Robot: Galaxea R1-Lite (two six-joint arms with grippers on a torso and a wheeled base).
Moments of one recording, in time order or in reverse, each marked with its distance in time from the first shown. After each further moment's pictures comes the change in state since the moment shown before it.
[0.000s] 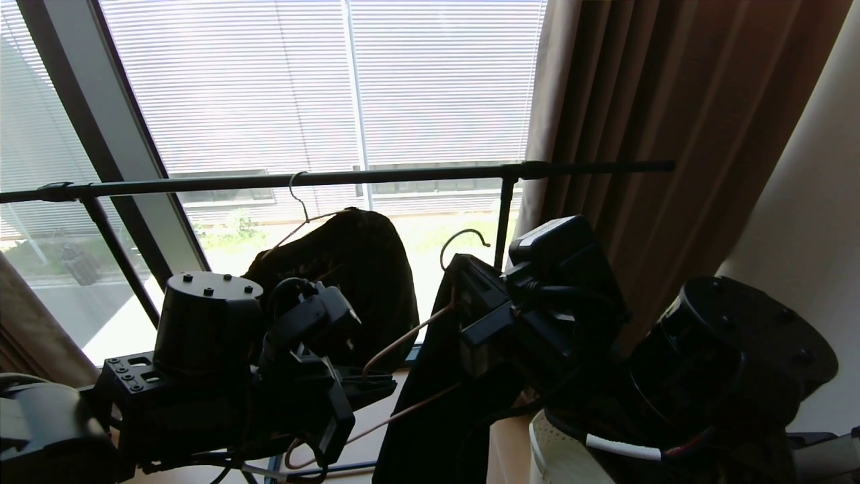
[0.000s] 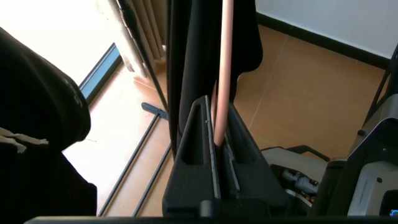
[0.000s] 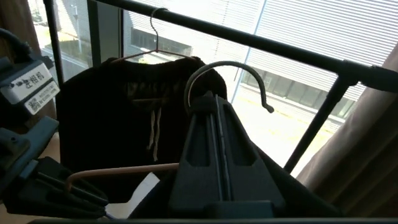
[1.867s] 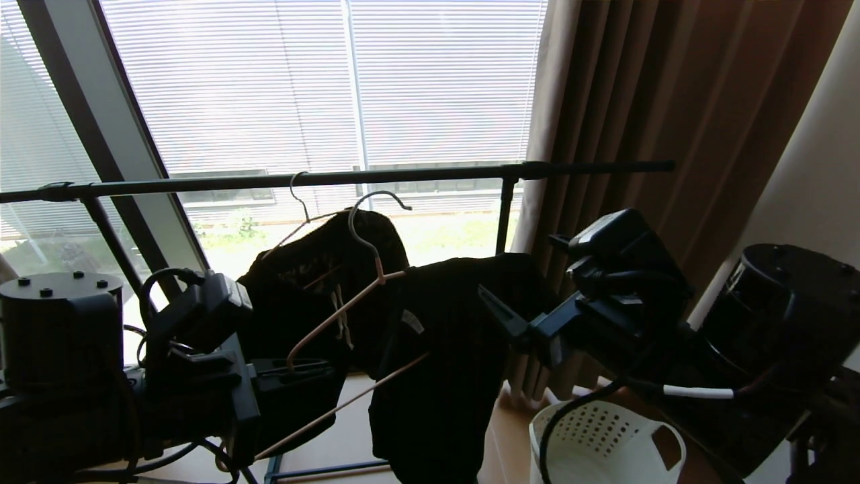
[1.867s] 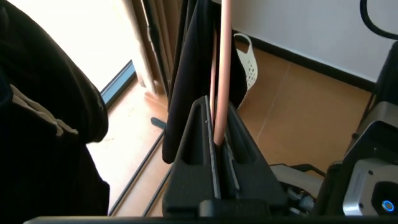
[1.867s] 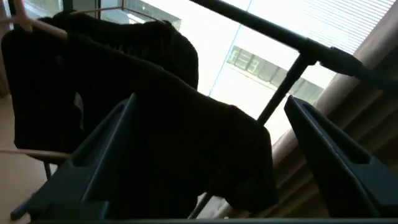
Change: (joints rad) left arm 0.216 -0.204 0.130 -0.027 -0.185 0.019; right arm -0.167 -0.168 0.085 0.273 0.167 -0.068
